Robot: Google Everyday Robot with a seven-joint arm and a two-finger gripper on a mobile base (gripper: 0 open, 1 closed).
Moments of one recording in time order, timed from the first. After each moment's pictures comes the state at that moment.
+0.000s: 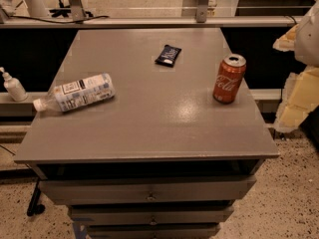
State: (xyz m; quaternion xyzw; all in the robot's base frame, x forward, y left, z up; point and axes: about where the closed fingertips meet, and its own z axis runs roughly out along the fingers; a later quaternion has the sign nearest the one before) arm 0.438 -0.217 0.977 -0.60 0.78 -0.03 0.16
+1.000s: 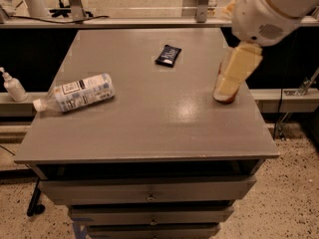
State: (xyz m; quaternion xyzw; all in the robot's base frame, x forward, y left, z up) arm 0.503 -0.123 0.996 -0.66 0.71 -0.03 0.26
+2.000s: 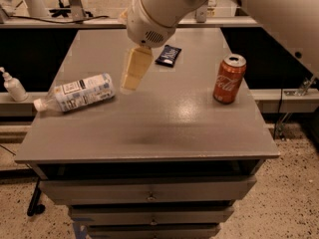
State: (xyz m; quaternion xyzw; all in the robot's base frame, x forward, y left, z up) arm 0.558 0.077 0.966 -0.73 0.59 0.07 0.33
